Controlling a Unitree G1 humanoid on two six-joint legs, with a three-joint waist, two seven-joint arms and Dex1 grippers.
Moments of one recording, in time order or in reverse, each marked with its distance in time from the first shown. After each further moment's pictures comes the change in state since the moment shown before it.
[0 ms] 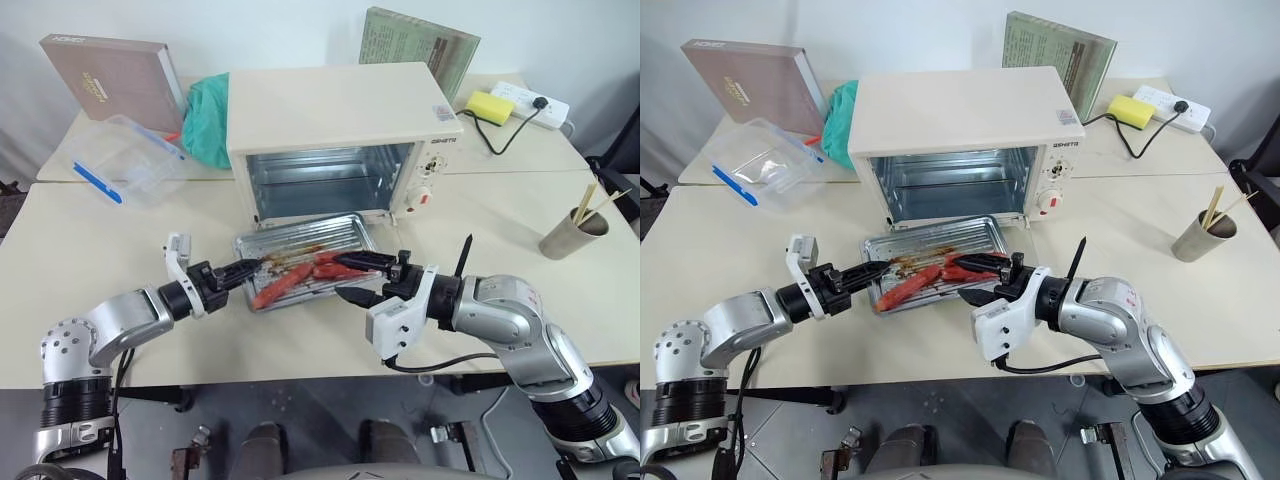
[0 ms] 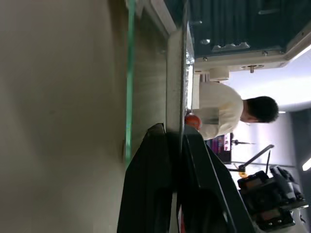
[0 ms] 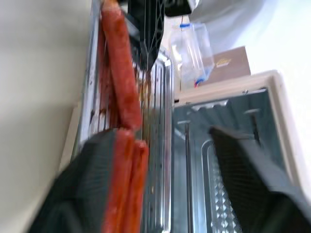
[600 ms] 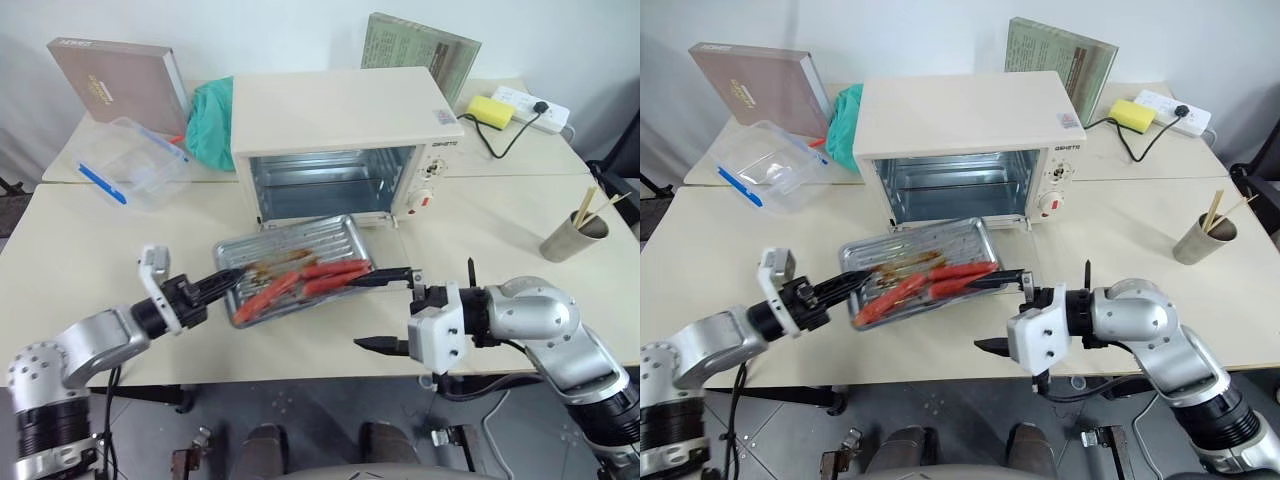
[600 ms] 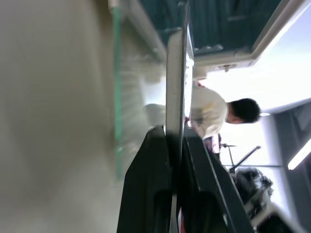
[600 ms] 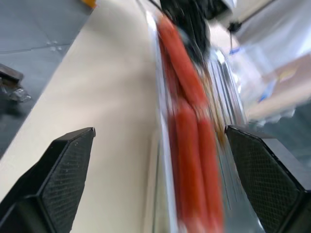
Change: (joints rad) left arm 0.178 0.112 0.166 -0.040 0.001 0.136 -0.168; right arm 0.018 -0.166 -0.045 0.082 0.503 0.097 0.253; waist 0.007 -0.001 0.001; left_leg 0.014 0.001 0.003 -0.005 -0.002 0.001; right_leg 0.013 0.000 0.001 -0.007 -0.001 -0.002
